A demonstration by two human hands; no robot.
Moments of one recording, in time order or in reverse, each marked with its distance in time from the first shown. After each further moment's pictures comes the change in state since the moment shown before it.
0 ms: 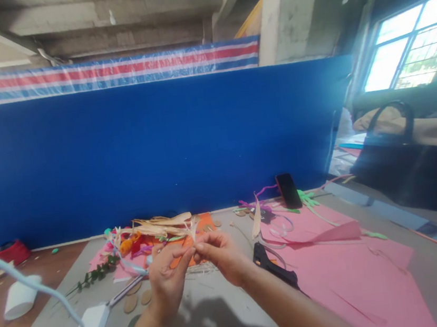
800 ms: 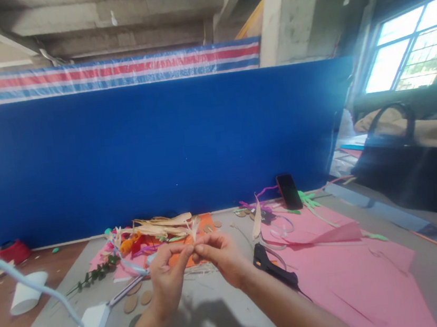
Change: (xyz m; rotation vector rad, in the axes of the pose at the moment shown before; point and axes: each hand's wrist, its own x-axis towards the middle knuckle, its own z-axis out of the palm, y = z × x) left_hand -0.001 -0.003 0.005 -0.254 0.033 -0.326; right_hand -0.001 -0.002 0.003 -0.024 0.034 -0.021
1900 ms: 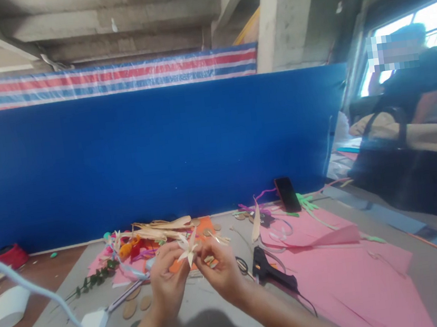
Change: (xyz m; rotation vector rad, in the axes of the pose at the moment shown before) left_hand -0.001 -0.010 -0.005 0.042 -0.097 0.197; right_hand -0.006 0.020 -0.002 -0.787 0.126 -0.618
